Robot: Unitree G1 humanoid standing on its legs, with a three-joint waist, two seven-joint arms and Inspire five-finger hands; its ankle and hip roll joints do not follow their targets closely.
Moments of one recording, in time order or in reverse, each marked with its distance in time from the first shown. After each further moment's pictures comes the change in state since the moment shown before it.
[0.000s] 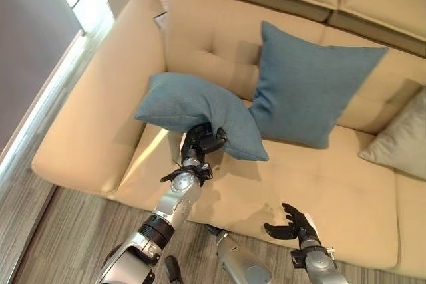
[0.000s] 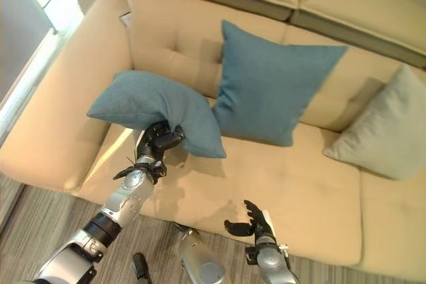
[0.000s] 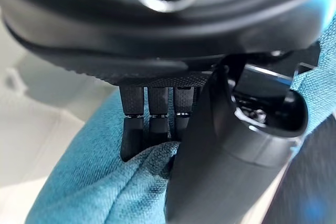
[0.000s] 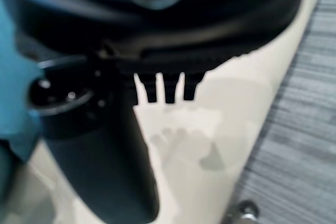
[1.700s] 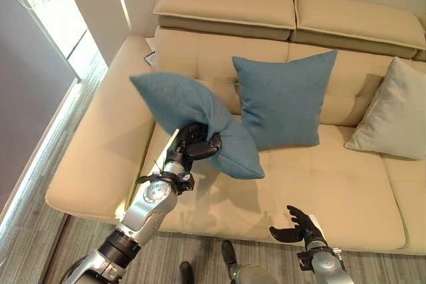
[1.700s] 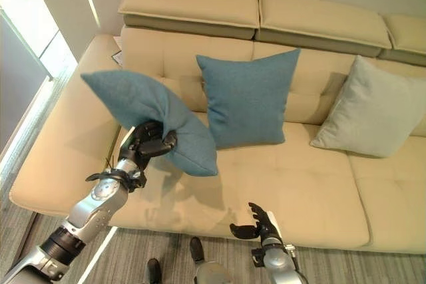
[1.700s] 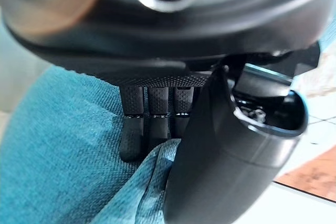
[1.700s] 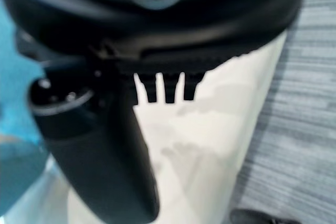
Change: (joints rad) left arm 0.097 0.271 -0.004 -0.365 0.017 0.090 -0.112; right arm 0.013 -0.009 -0.038 0.036 -0.088 0.033 0.043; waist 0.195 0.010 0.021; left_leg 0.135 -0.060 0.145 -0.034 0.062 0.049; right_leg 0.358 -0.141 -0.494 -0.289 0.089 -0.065
